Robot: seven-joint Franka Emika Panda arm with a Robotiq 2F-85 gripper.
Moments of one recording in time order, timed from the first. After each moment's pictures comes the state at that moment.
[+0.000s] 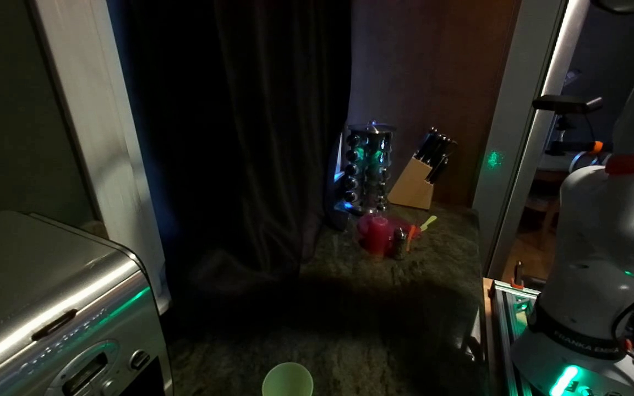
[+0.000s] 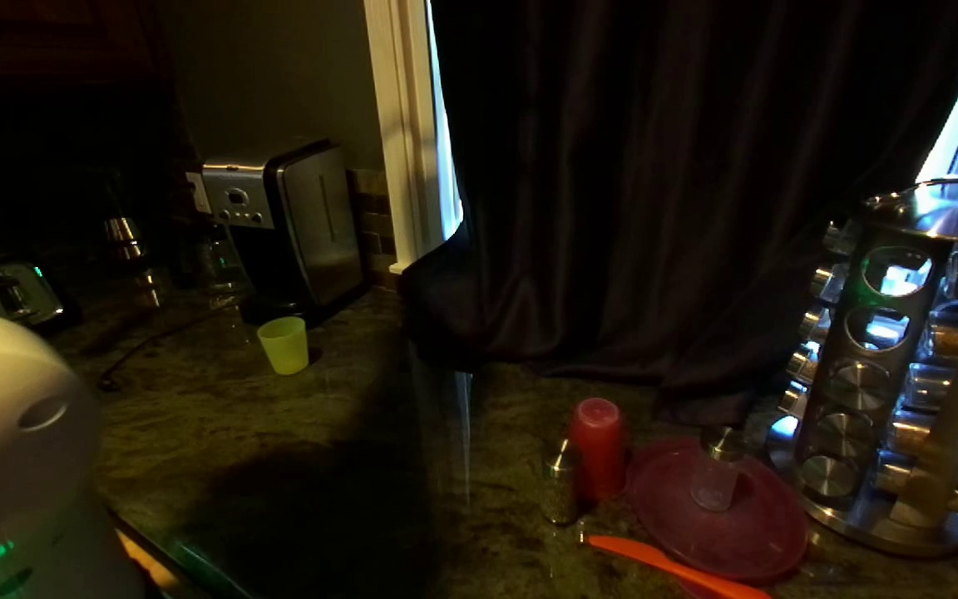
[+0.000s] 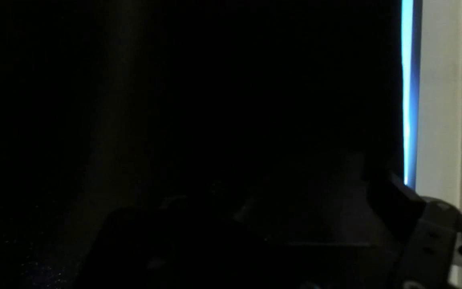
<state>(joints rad) 0.05 -0.10 0.08 -1.64 -0.24 2.74 0.17</state>
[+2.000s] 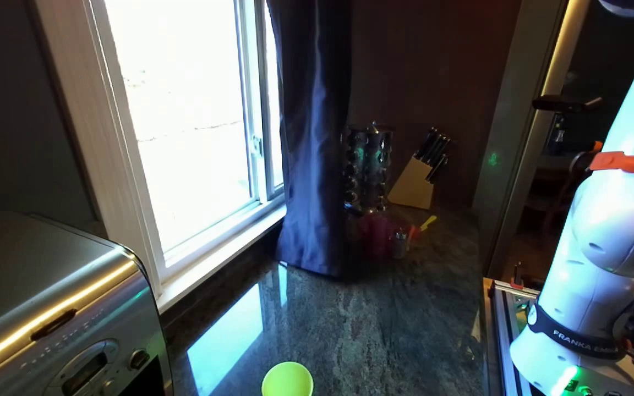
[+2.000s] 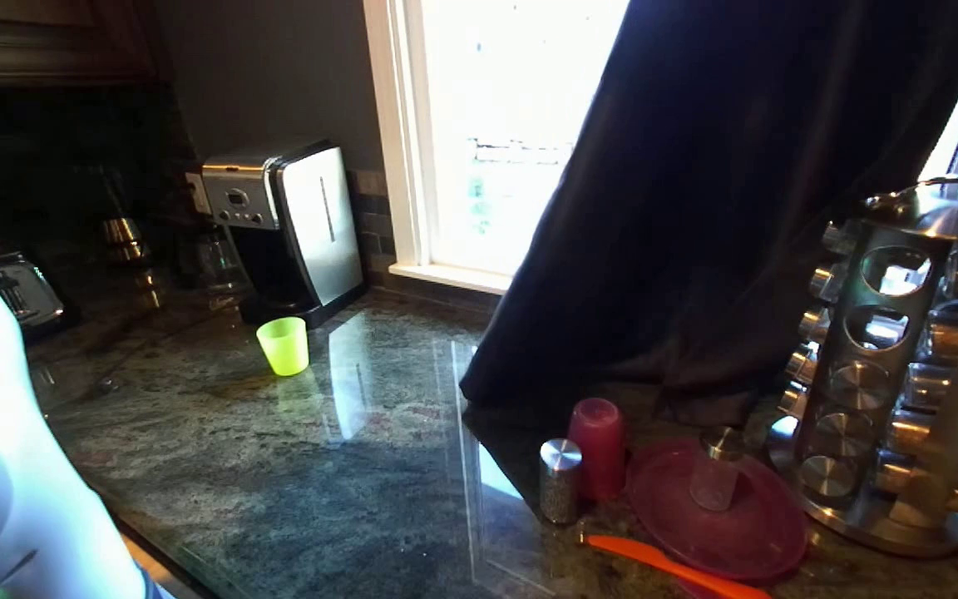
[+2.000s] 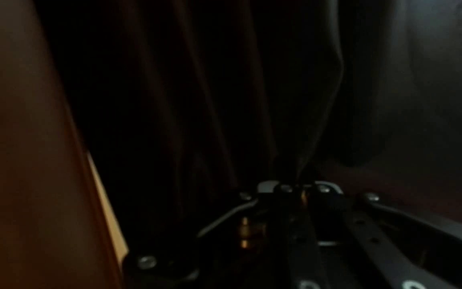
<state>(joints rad) -0.26 -0.08 -0.15 -1.44 -0.43 2.65 0.66</state>
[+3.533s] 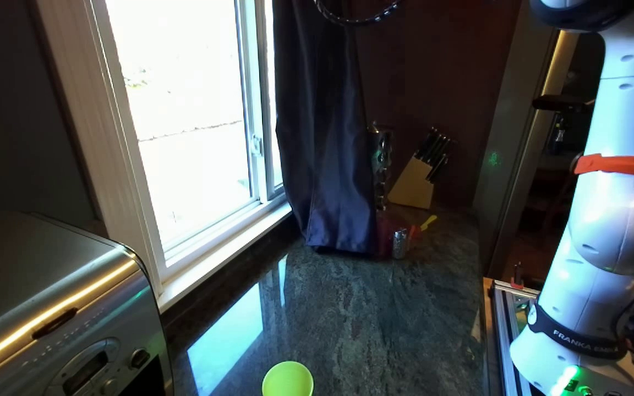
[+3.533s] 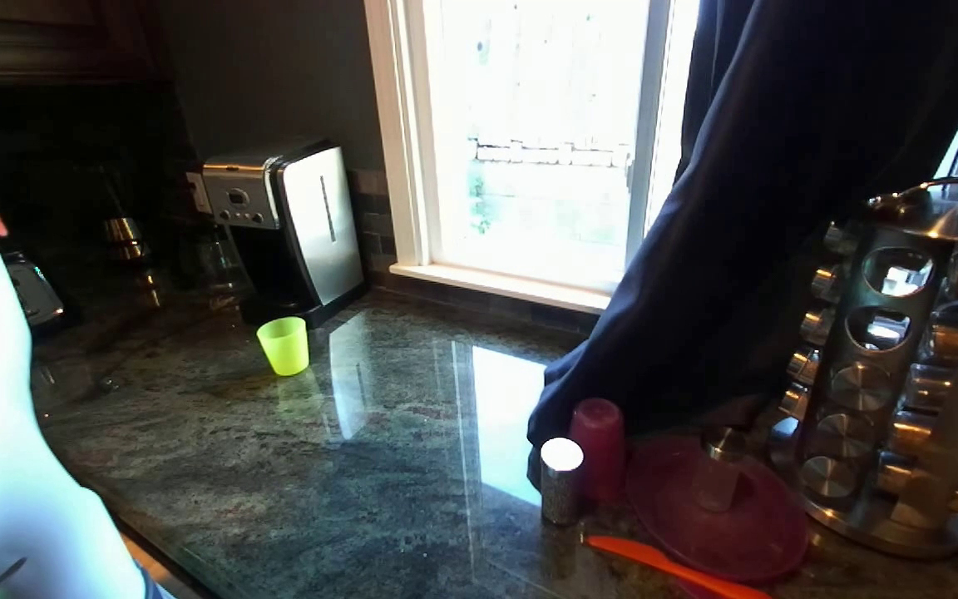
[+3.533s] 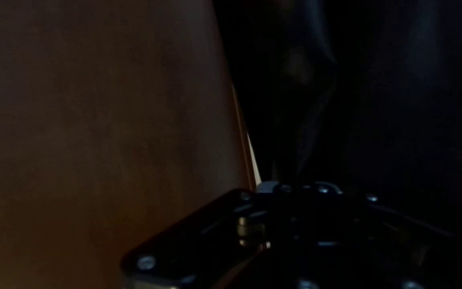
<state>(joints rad) -0.32 0.11 -0.14 -1.20 -1.05 2.34 1.22</state>
